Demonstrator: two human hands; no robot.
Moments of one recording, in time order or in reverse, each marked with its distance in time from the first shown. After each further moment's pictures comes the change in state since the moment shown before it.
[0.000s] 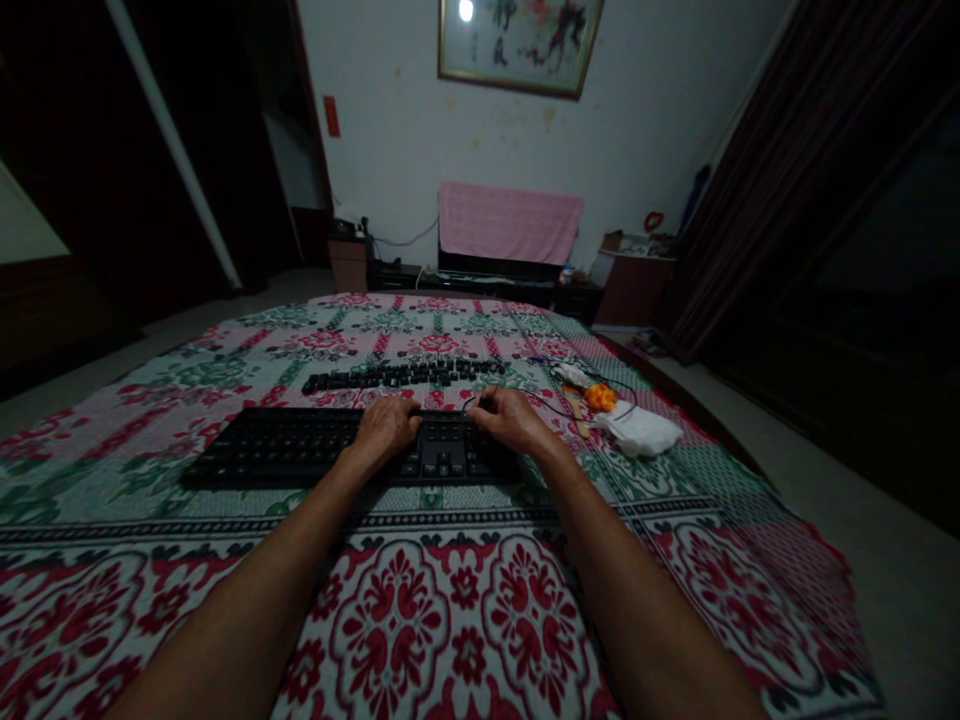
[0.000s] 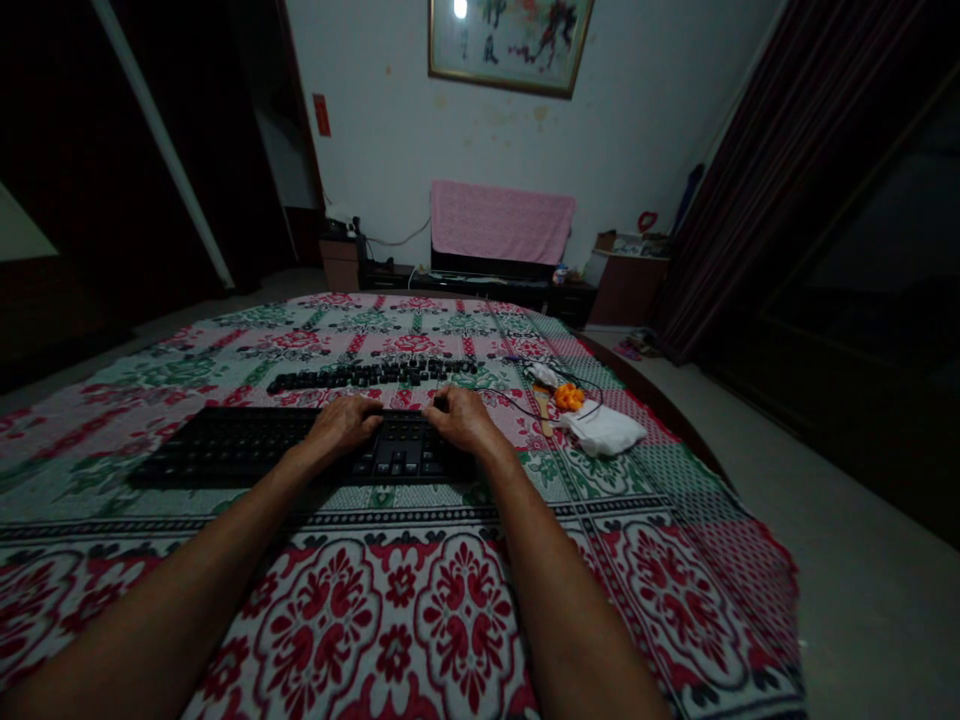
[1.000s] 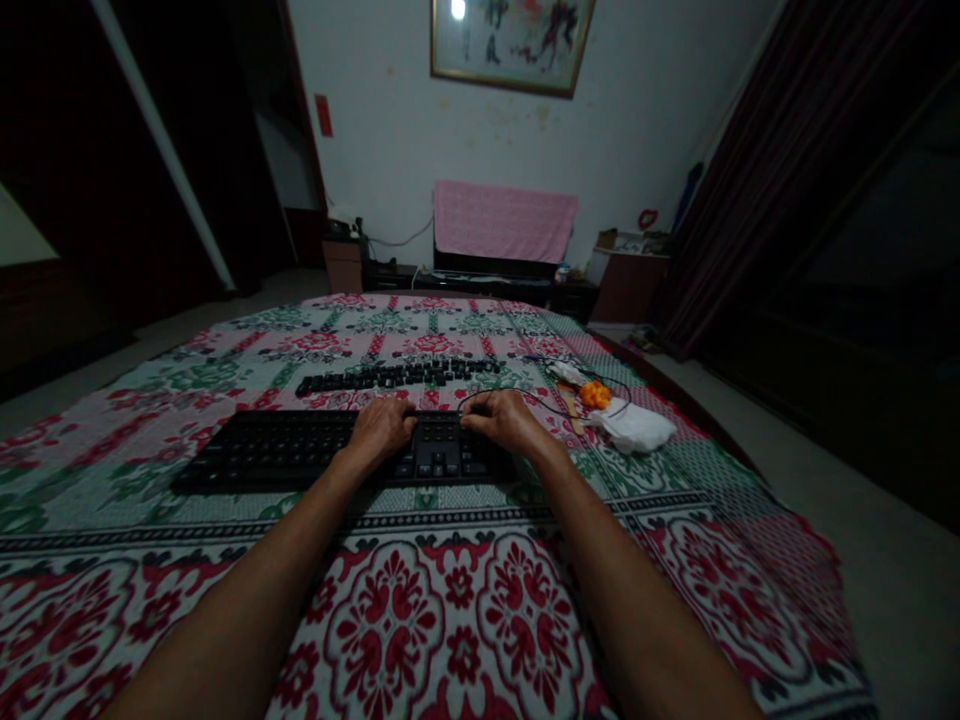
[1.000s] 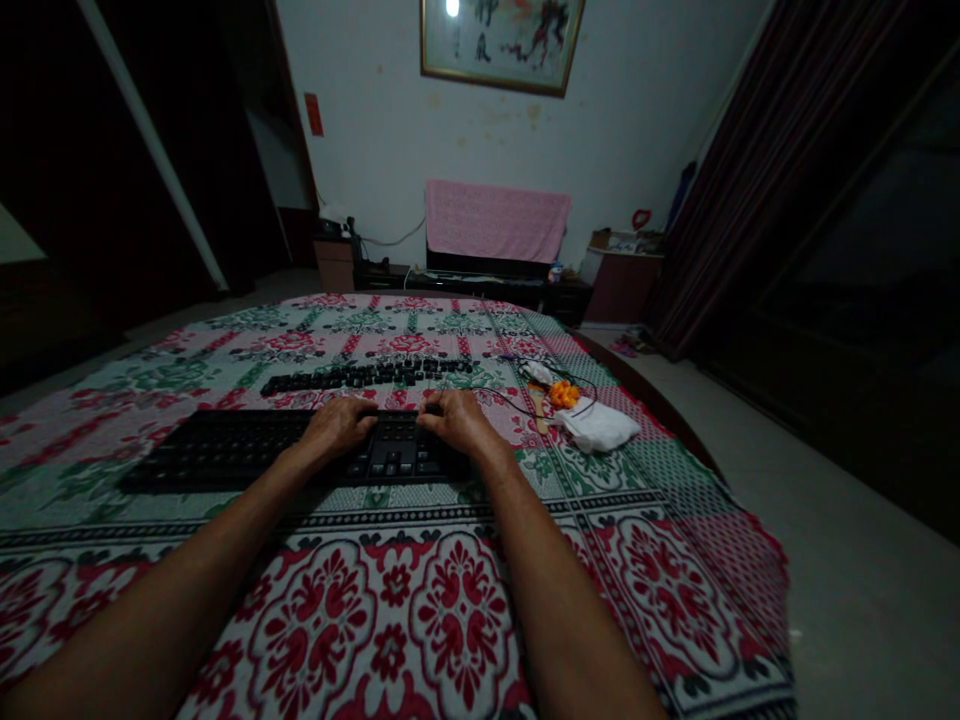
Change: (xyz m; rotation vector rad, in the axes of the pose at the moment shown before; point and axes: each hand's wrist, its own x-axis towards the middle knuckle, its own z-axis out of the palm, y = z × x) left_hand -0.001 0.002 -0.003 0.019 -0.001 0.013; right_hand -0.004 -0.001 -0.006 0.000 -0.085 -0.096
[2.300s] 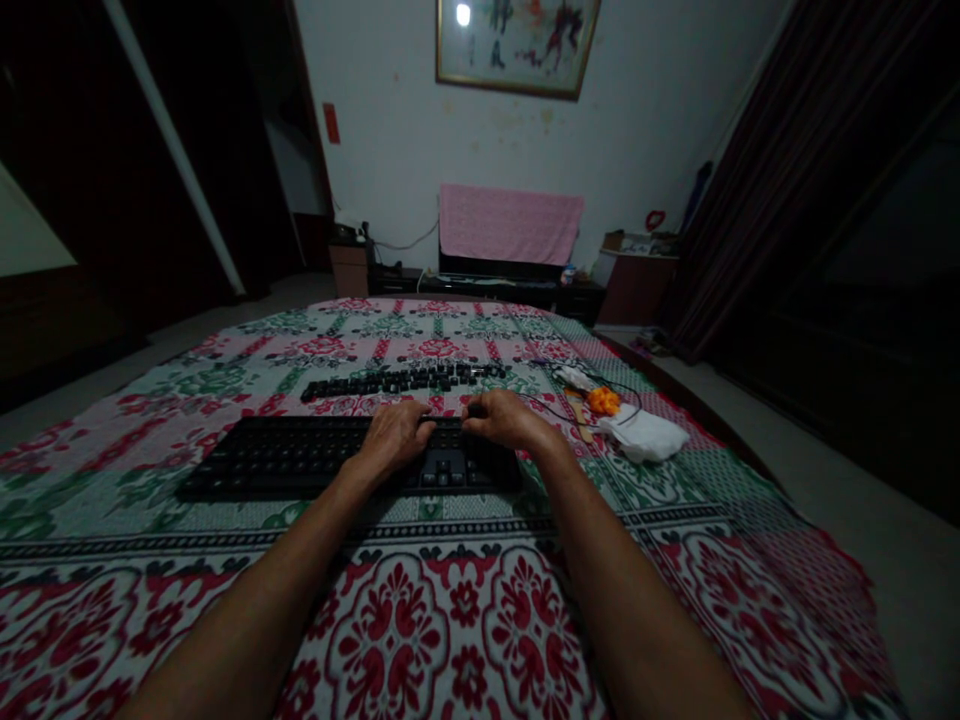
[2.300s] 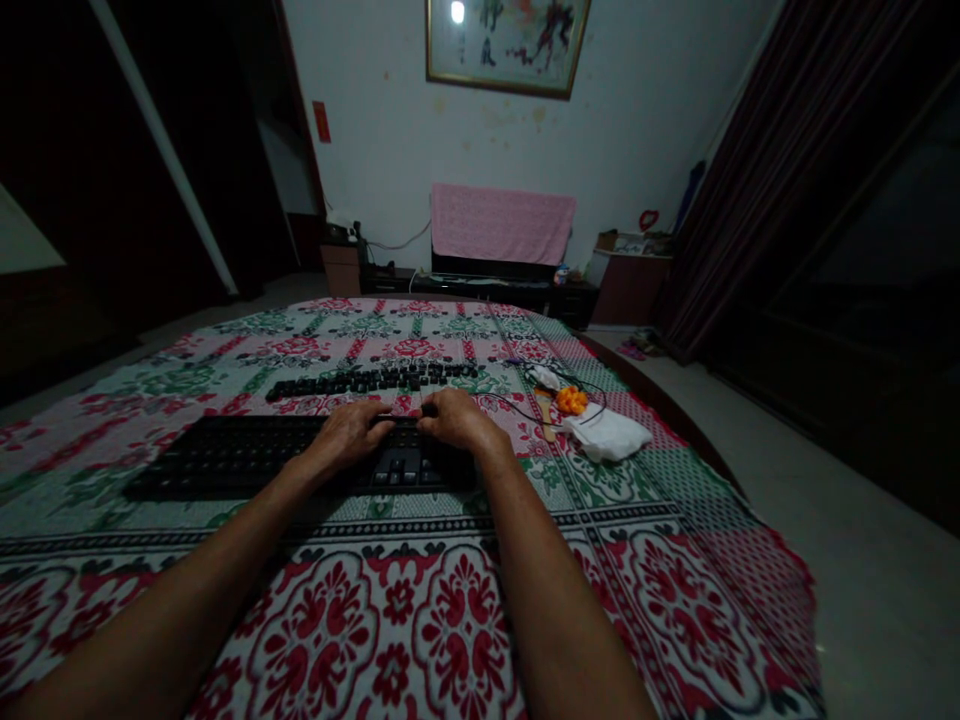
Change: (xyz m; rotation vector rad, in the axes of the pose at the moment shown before) left_hand -0.001 0.011 -0.001 -0.078 0.063 0.087; right_hand 0.020 -0.006 -0.005 -0.103 -0.152 0.039
